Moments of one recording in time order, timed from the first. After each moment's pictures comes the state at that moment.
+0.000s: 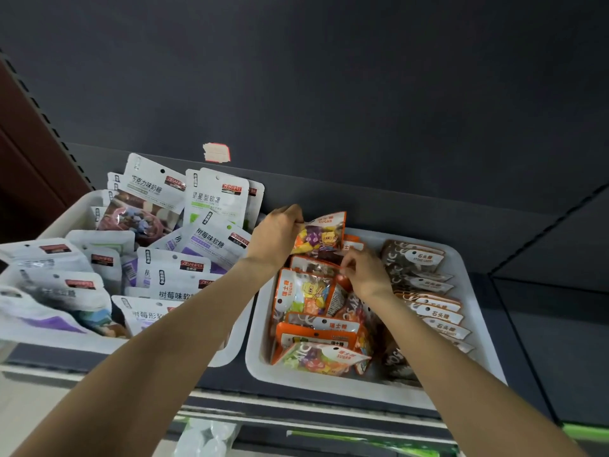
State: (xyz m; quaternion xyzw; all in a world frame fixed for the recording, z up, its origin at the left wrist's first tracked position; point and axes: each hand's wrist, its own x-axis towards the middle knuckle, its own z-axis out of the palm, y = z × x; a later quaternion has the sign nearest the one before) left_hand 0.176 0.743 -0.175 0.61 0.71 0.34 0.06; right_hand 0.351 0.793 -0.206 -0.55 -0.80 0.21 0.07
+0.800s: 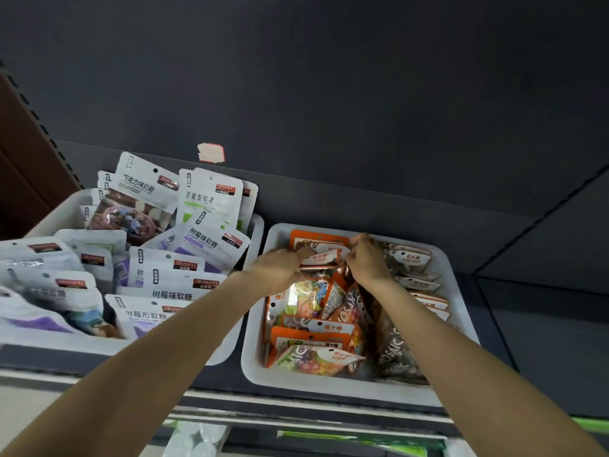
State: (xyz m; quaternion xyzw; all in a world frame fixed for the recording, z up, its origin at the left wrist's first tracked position) left_hand 0.191 0.722 -0.185 0.71 0.67 0.01 0.20; right_hand 0.355 0.810 -0.196 -0.57 -0.79 0.21 0.11
